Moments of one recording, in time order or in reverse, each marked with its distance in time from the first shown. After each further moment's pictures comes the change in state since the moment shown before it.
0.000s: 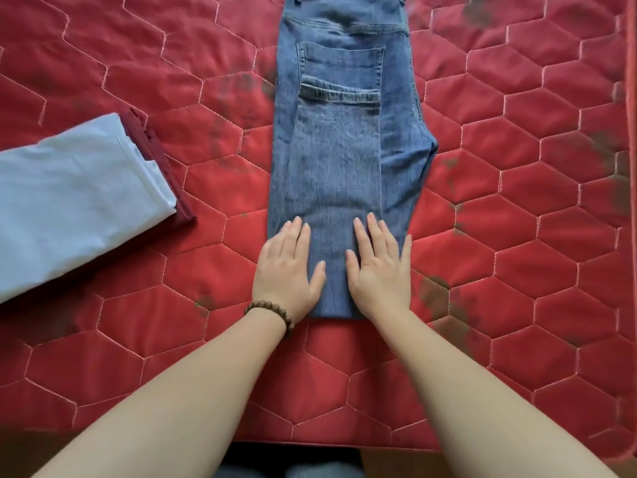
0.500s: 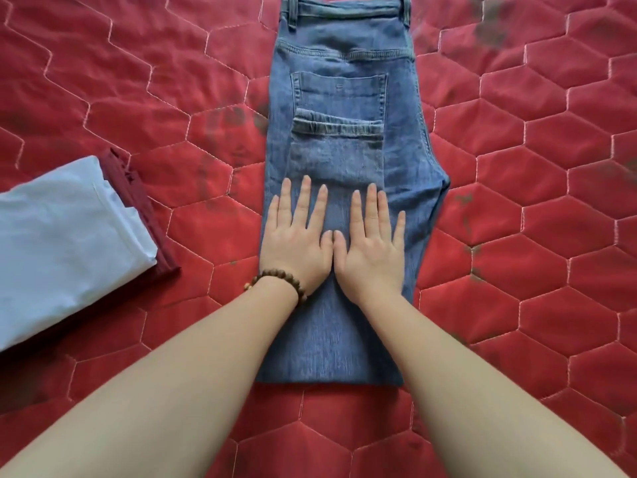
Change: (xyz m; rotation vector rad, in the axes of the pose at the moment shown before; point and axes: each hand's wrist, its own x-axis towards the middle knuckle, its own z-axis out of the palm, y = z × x) left_hand 0.118 0.003 -0.003 0.175 -0.004 0.016; right_hand 0.099 -0.011 0.003 0.031 0.028 0.002
